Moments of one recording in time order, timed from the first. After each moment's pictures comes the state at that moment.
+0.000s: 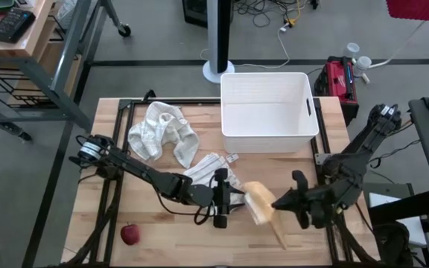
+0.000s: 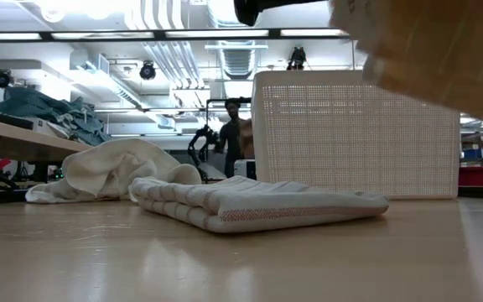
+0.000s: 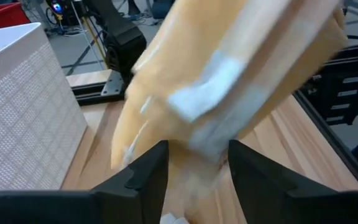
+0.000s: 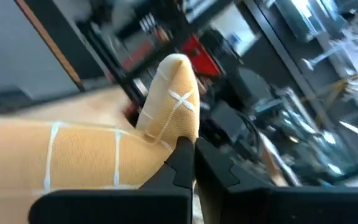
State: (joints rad) left arm -0.38 1.82 1.30 0.18 -0.38 -0.01; right arm 0.86 0.98 0.76 0.13 0.61 -0.81
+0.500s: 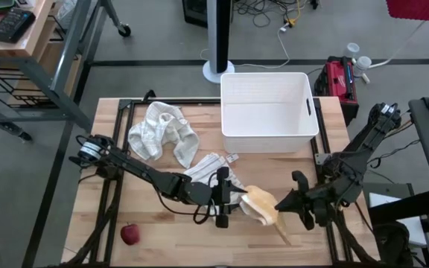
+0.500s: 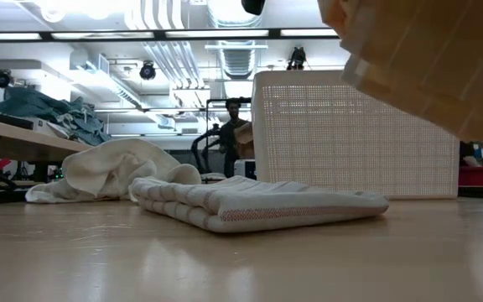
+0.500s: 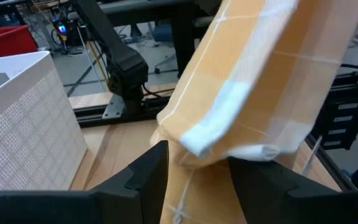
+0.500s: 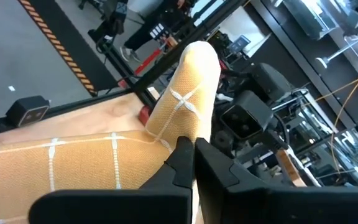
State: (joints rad) left arm -0.38 1.82 1.30 0.28 -0.38 0.02; right arm 0.86 0.96 0.72 0.14 0.57 -0.75
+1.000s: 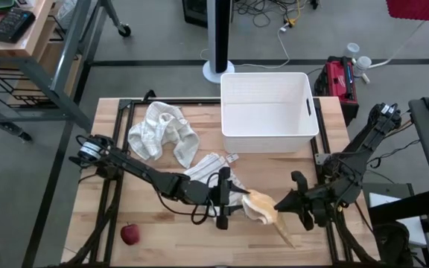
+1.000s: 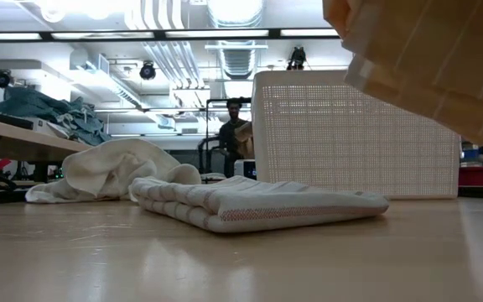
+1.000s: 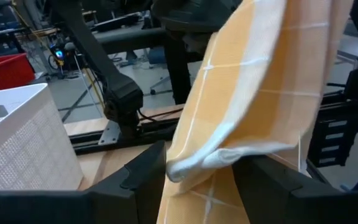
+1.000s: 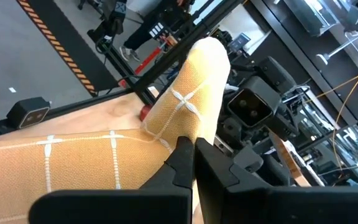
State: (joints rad) left arm -0.38 1.82 1.30 0.38 -0.34 0.08; right arm 0.86 0.96 0.72 0.14 0.58 -0.73
